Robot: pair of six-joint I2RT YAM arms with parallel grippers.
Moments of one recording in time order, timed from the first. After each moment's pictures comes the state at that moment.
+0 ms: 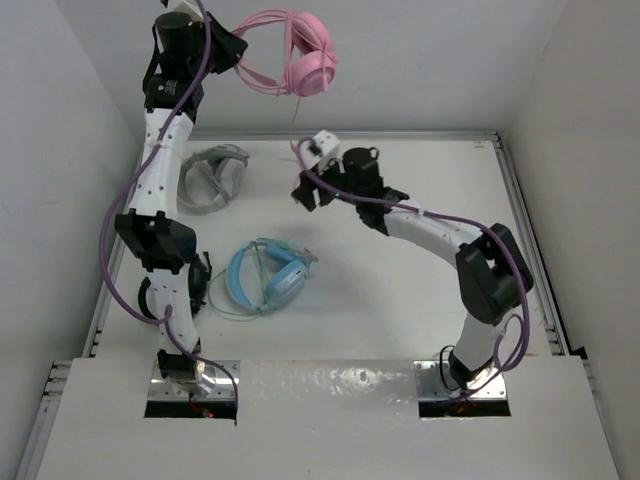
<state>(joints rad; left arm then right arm) -0.08 2.13 2.55 -0.49 0.19 -0.59 0.65 1.79 1.28 0.20 -0.26 -0.04</state>
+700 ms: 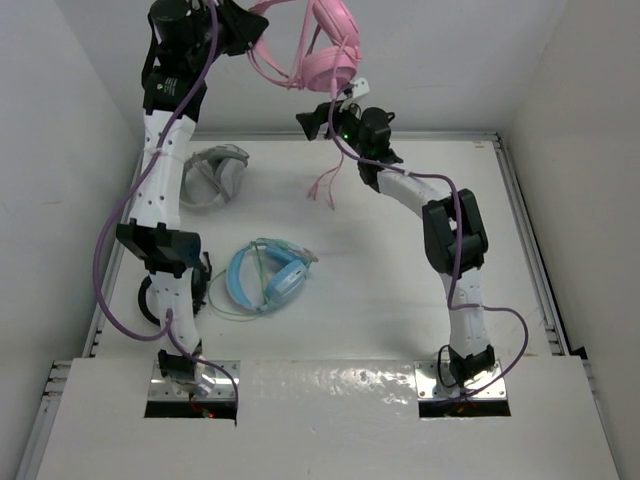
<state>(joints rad) -0.15 2.11 2.68 -0.45 0.36 -0.51 0.41 2.21 1.71 0.66 -0.27 0.23</state>
